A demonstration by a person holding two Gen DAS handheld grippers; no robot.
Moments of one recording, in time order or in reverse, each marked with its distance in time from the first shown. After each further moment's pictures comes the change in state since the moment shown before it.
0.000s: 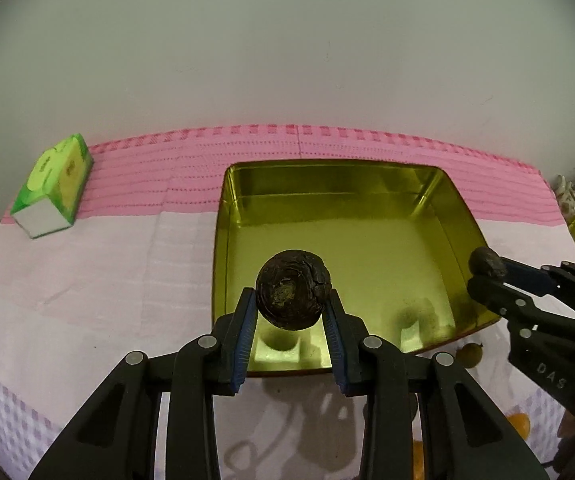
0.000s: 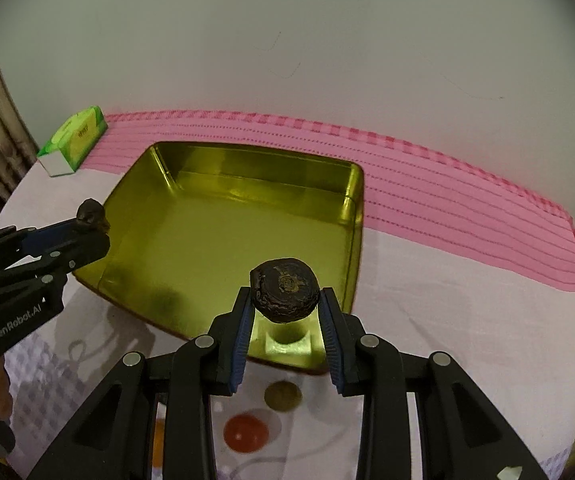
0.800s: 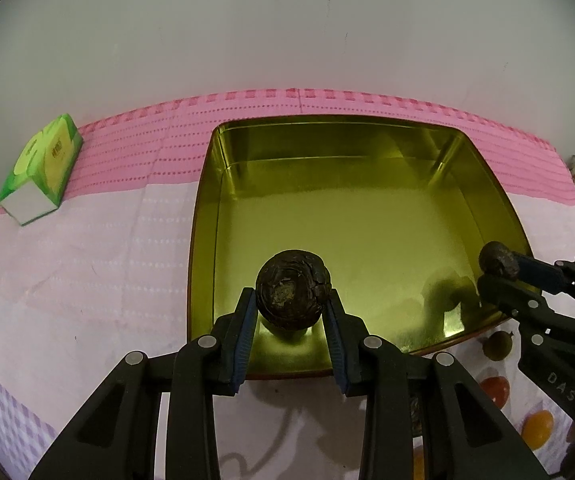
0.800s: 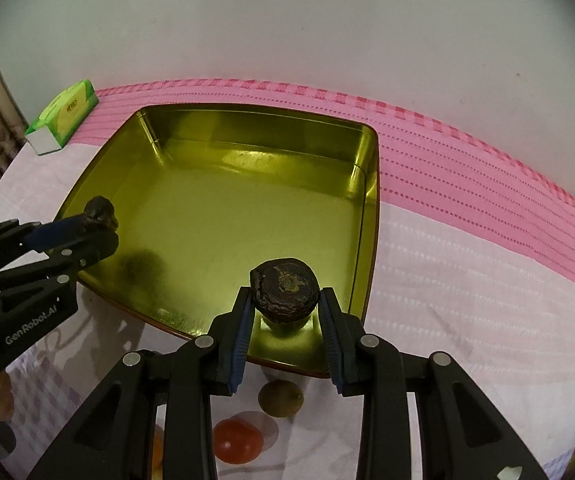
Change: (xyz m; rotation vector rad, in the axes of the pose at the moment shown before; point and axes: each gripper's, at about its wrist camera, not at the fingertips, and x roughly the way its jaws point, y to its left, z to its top) left arm 0.032 -0.003 -0.004 0.013 0.076 0.036; right arm 0.024 -0.005 -0.011 -0.009 0.057 -0.001
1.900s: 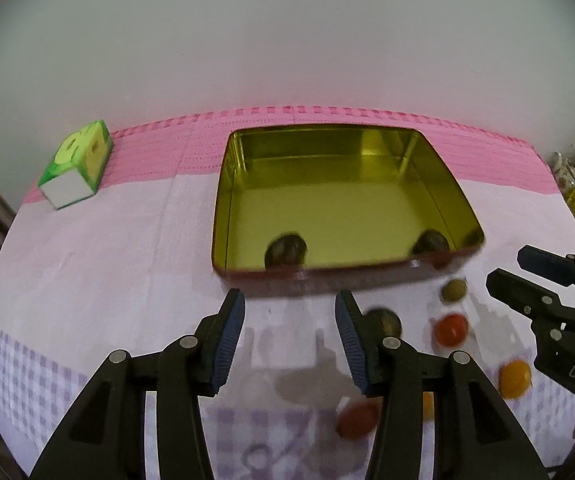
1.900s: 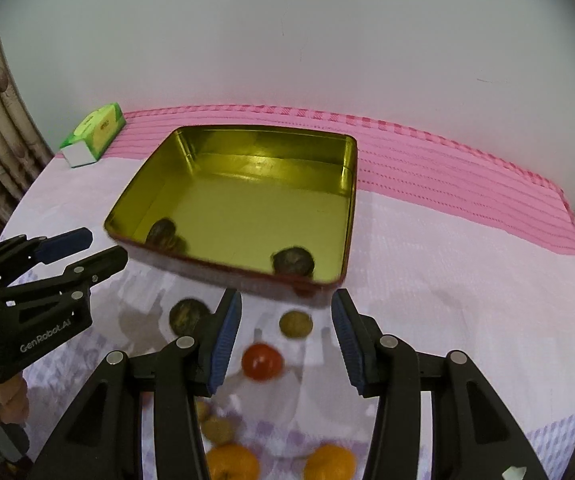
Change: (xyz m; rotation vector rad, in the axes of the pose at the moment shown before) left arm -0.077 -0.006 -0.054 0.003 -0.077 0.004; right arm -0.077 0.004 -0.046 0.037 -0.085 0.030
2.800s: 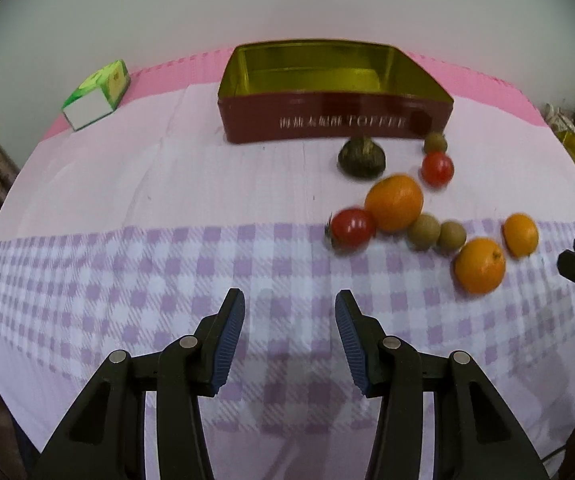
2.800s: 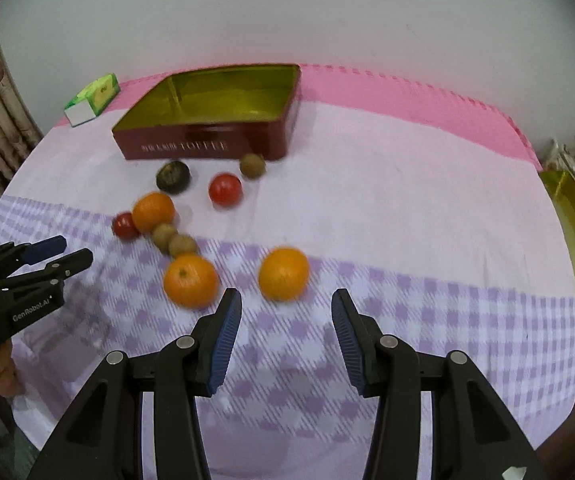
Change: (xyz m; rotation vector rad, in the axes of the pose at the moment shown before) left arm -0.027 -0.011 -0.125 0.007 0.089 0.030; right arm -0.056 -0.028 -0.133 0.062 0.049 -0.064
